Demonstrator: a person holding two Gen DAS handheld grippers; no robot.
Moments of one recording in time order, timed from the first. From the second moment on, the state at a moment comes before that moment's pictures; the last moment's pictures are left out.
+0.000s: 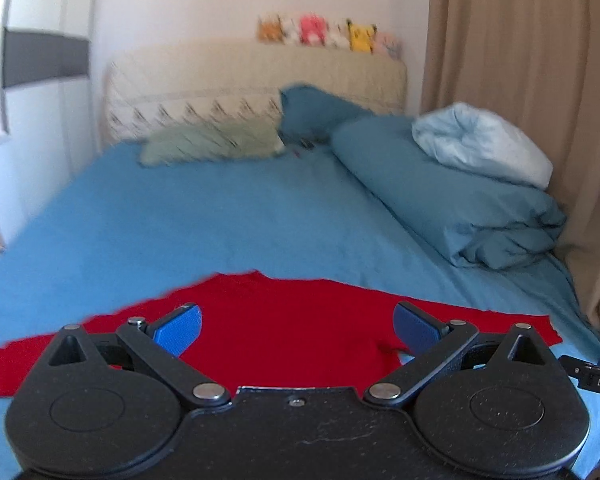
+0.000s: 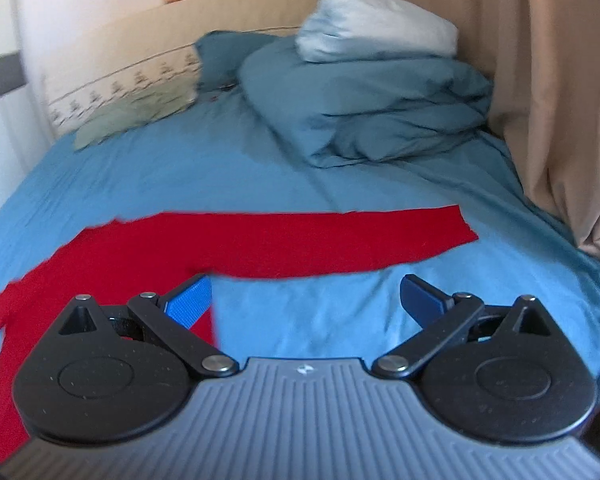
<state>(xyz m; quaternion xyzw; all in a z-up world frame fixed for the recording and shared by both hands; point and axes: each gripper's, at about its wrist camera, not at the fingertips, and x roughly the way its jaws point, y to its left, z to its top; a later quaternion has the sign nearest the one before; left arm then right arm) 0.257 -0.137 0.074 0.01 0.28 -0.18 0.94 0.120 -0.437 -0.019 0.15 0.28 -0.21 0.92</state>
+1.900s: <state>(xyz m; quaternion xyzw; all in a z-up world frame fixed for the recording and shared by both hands) 0.426 0.015 -0.114 -0.05 0.42 -0.10 0.90 0.404 -0.186 -0.201 -0.08 0.28 0.15 0.95</state>
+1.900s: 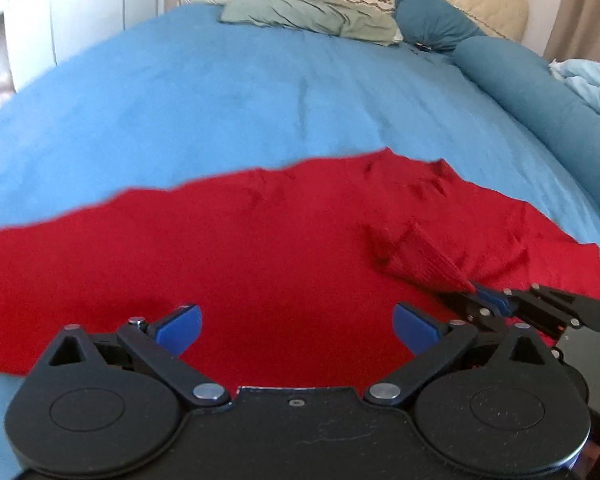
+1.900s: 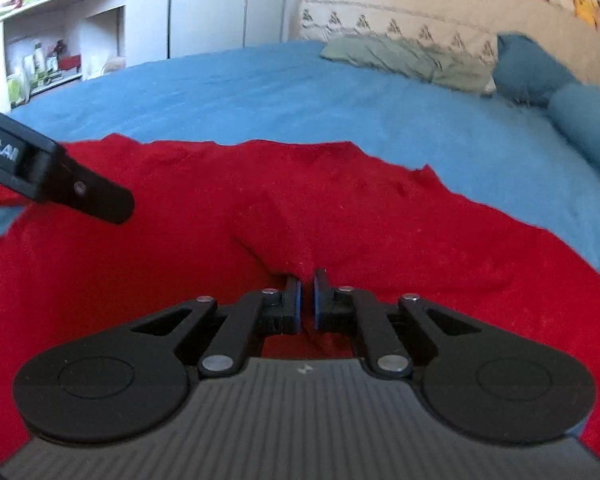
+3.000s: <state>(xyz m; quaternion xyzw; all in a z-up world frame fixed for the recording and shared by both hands) 0.451 -0.074 -0.135 -0.12 0.40 -0.10 0.90 0.302 -0.335 -0.178 -0.04 0.30 -0.05 0.95</state>
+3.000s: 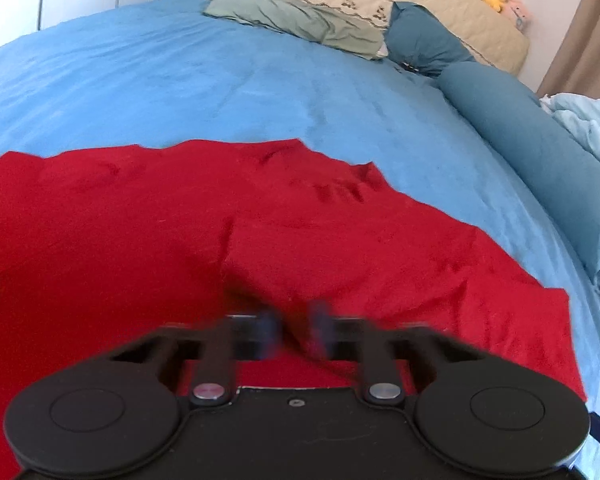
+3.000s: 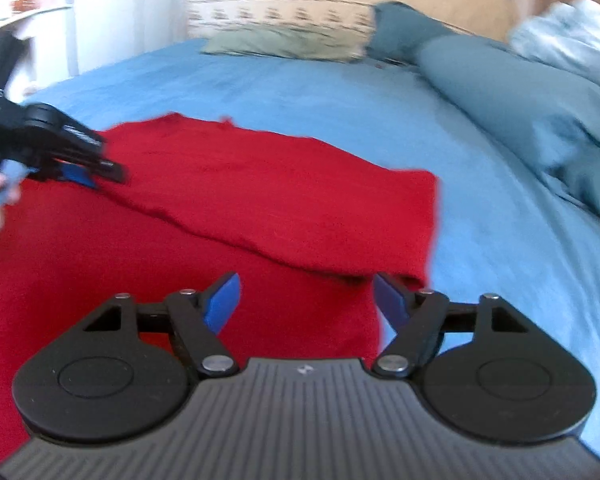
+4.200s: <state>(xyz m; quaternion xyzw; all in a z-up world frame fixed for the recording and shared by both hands) 0.392 0.099 -0.101 -0.09 0.34 -0.01 0.93 0.346 -0.351 -0.160 -0.03 0.31 -0.07 0.95</state>
